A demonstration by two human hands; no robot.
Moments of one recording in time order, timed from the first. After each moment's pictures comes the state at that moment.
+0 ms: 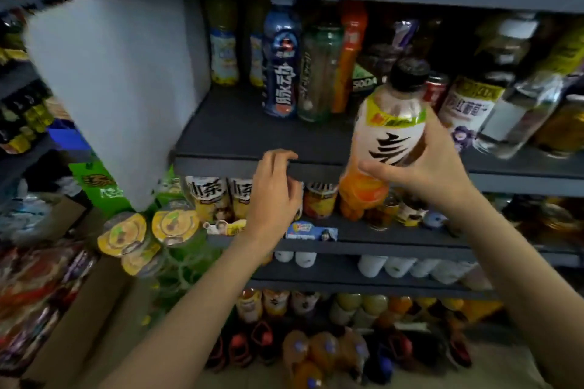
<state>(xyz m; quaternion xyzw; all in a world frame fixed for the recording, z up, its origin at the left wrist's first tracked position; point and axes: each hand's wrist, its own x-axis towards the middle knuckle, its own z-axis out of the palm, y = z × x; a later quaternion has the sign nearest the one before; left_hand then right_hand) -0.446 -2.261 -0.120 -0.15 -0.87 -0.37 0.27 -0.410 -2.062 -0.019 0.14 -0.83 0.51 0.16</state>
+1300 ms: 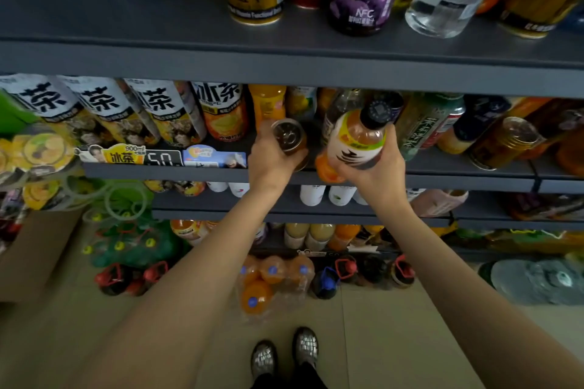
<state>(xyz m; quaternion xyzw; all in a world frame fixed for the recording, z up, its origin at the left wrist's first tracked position) -0.456 -2.059 -0.246 0.07 -0.88 -0.47 0.02 -0.406 -1.900 -0.223 -0.04 -0.84 0.53 0.13</state>
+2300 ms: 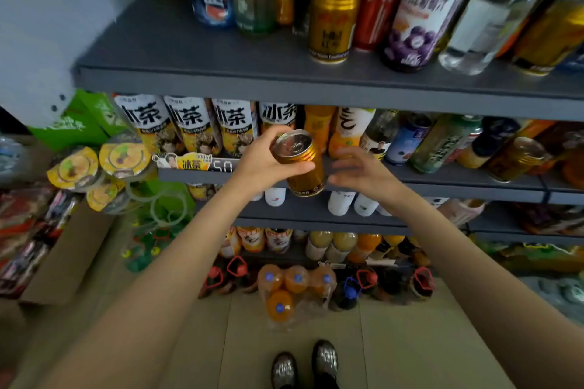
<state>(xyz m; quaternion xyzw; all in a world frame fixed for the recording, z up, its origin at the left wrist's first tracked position) -0.415 -2.183 -0.167 -0.09 -0.84 -0.53 -0.06 -0.411 -1.972 -0.194 -0.02 -0.83 0.53 -0.17</state>
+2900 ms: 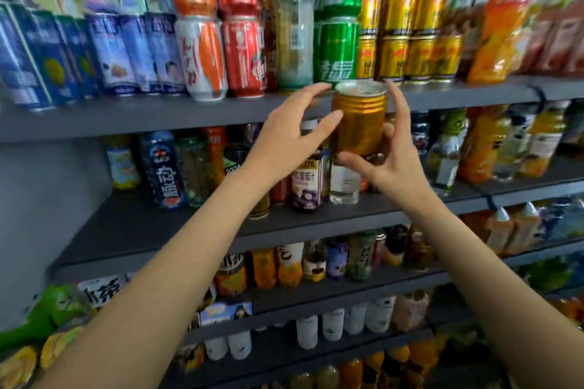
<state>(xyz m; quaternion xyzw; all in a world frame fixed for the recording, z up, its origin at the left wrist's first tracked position) -0.414 -2.069 0.100 -0.42 -0.76 -0.43 0.23 -0.345 -1.908 0.061 0.14 -0.79 0.46 0.37</state>
